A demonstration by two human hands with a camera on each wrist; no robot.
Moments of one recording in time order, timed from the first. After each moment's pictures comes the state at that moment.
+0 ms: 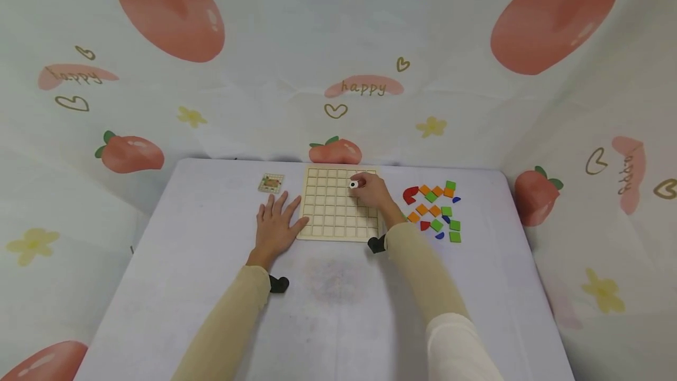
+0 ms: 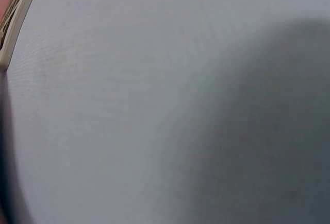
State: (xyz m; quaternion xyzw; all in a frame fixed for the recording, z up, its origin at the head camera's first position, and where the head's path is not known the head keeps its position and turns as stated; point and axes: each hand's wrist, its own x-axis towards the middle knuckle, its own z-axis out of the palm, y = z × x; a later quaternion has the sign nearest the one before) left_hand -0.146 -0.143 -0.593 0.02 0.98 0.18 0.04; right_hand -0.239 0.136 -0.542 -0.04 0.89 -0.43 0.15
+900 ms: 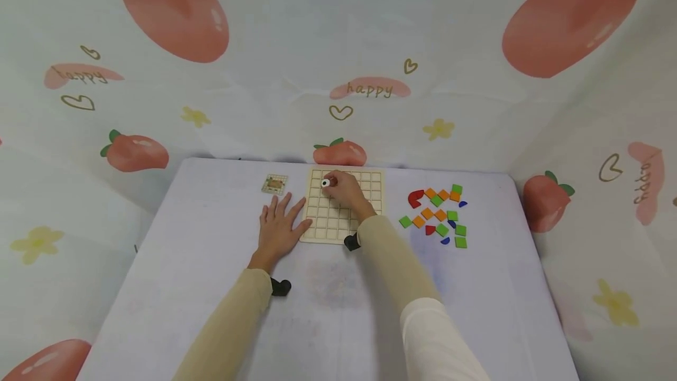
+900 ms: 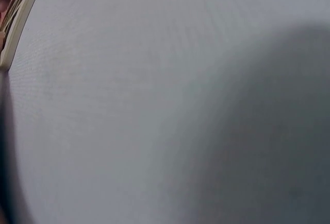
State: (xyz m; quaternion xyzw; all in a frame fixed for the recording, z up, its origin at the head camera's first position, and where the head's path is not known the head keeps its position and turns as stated) left_hand -0.147 -0.145 -0.596 0.03 0.98 0.18 0.04; right_hand -0.251 0.063 -0.548 -0.11 0.89 -0.43 0.12
